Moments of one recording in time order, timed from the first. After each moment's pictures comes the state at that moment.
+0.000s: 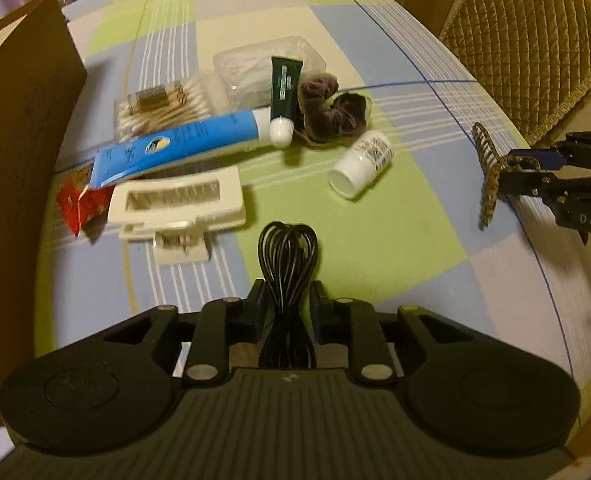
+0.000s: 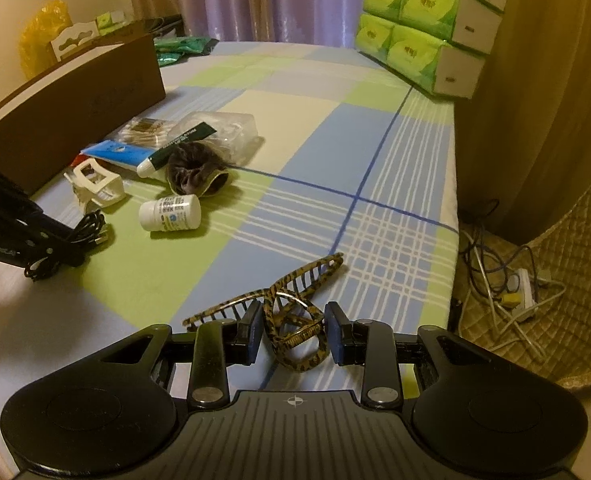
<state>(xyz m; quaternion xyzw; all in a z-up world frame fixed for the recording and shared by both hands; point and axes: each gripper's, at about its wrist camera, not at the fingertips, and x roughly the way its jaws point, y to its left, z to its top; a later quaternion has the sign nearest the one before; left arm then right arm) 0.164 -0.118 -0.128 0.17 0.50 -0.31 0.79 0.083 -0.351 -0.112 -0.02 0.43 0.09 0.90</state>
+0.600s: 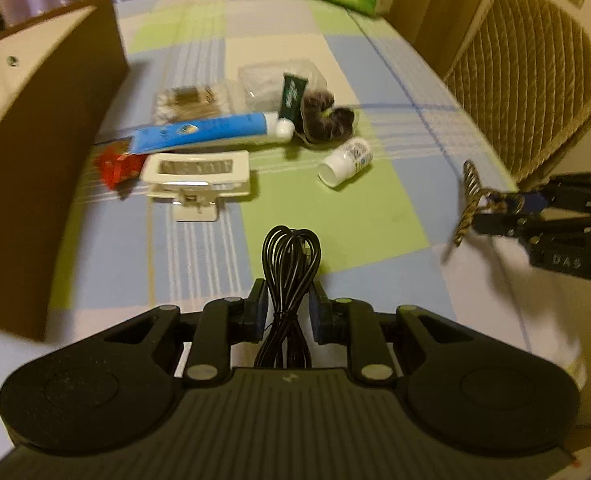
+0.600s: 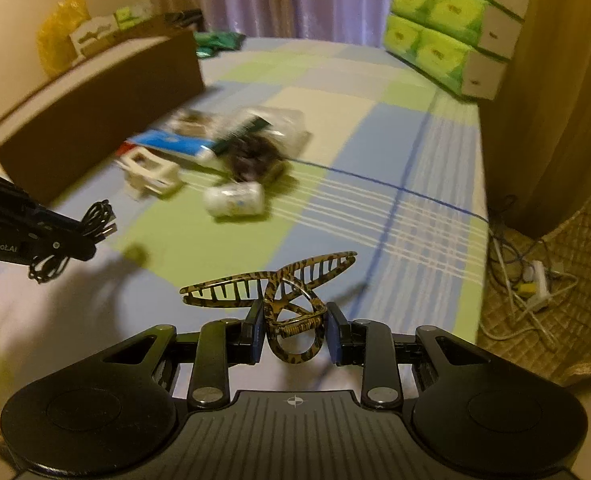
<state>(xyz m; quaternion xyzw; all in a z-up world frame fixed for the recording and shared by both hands) 0.111 -0.084 -0.089 0.12 0.49 -0.28 0.82 0.051 -0.315 -0.089 -0.02 0.44 0.12 0.89</state>
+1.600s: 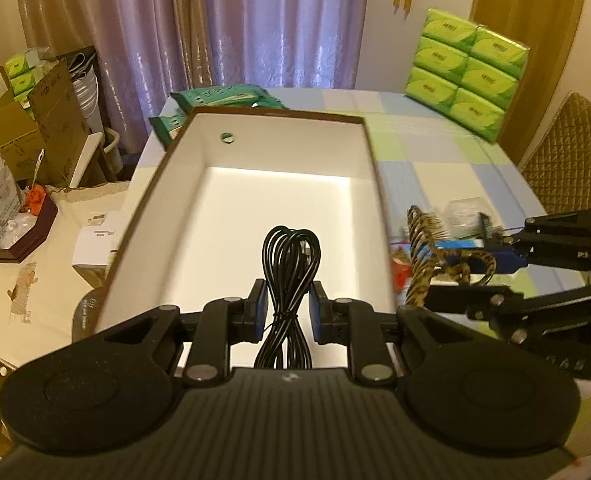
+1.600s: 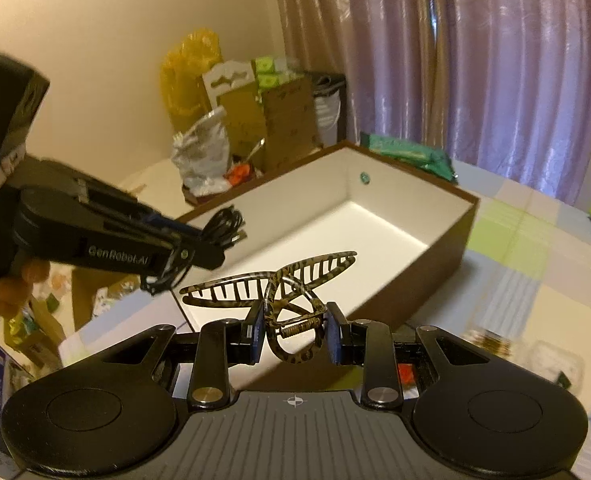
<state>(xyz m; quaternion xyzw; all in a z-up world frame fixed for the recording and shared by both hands) 0.252 0.133 0.040 0.10 0.41 -0.23 0.88 0.163 0.000 0.010 -0.03 0.36 0.27 0.89</state>
